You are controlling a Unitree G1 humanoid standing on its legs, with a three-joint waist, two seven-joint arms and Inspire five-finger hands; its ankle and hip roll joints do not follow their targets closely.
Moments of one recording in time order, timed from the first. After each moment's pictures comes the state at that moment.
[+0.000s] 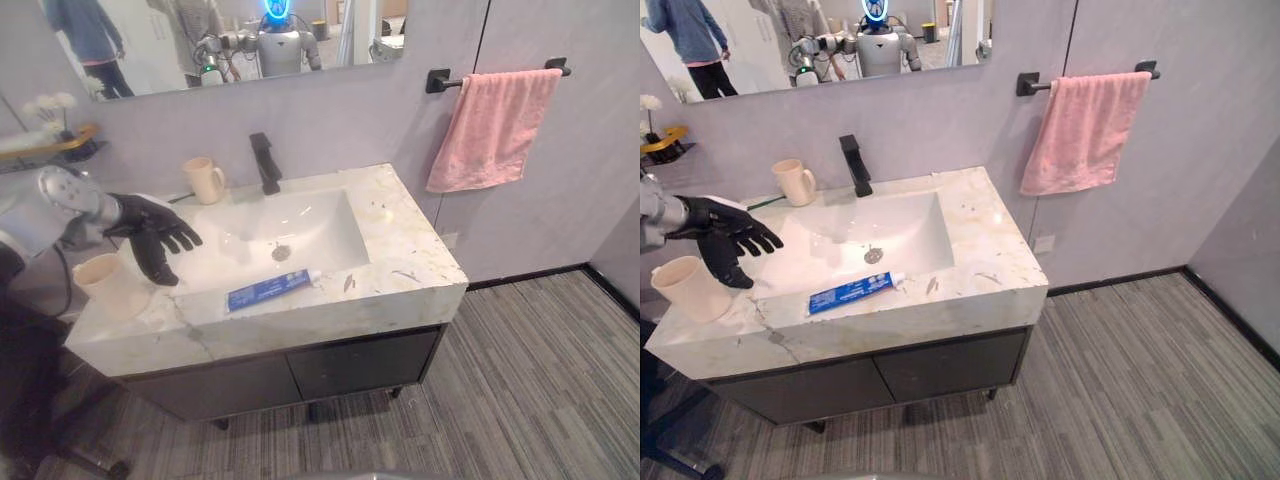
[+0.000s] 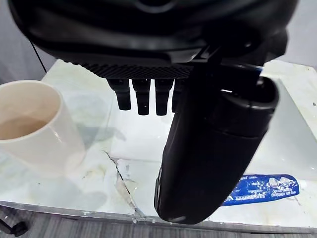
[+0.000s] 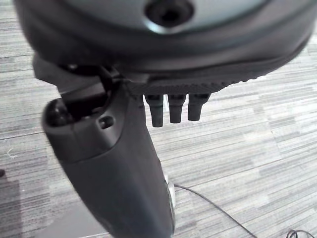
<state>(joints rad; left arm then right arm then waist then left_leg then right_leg) -1.09 1.31 -1.02 0.48 -0.26 0.18 -0.84 -0.05 -0.32 0.23 1.38 0.24 0.45 -0.03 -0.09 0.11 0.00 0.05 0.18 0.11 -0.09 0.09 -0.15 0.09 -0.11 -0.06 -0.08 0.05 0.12</state>
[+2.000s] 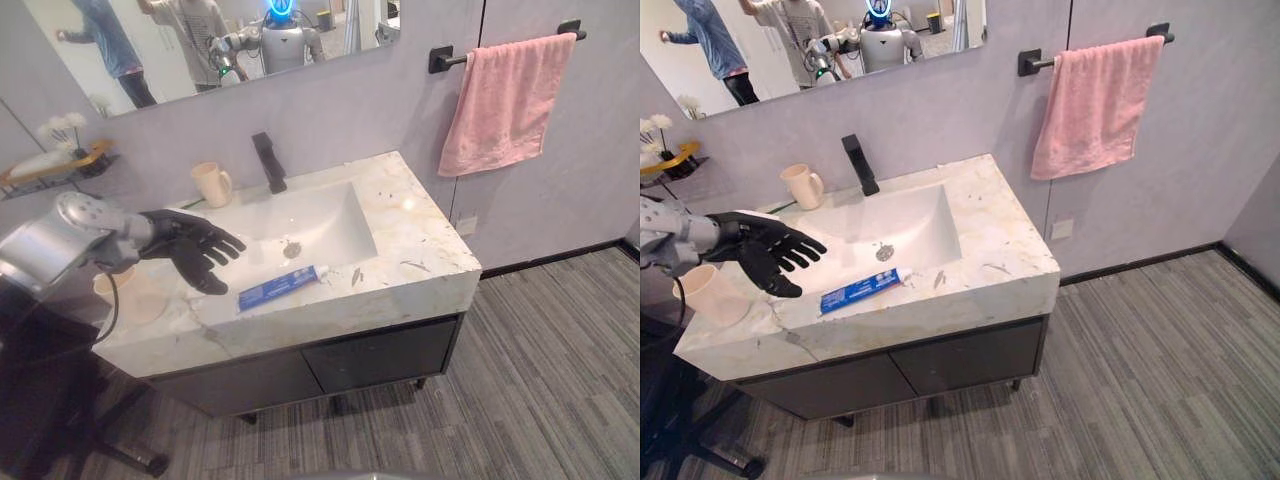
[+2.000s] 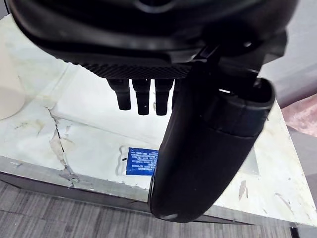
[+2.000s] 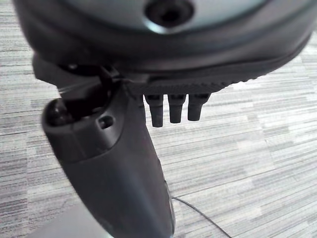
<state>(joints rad) -0.81 1.31 -0.65 0.10 -0.48 0.48 -0.74 -0.02 -0.39 0.21 1.44 0.20 0.38 -0.08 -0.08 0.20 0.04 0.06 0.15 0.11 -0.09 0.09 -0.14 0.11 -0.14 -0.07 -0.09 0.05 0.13</state>
